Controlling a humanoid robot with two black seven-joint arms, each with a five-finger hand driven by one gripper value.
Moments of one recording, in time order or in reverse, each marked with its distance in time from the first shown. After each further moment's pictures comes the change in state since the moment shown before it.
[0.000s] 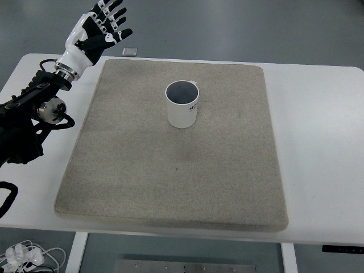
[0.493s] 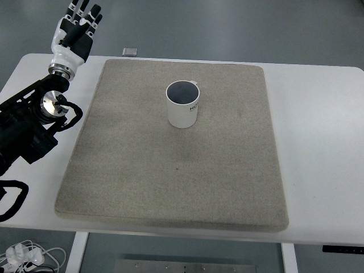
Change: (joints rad) left arm -0.004 -0.094 -0.003 0.097 -0.411 0.071 0.233; right arm 0.000 0.000 0.001 0.000 0.001 0.000 0.000
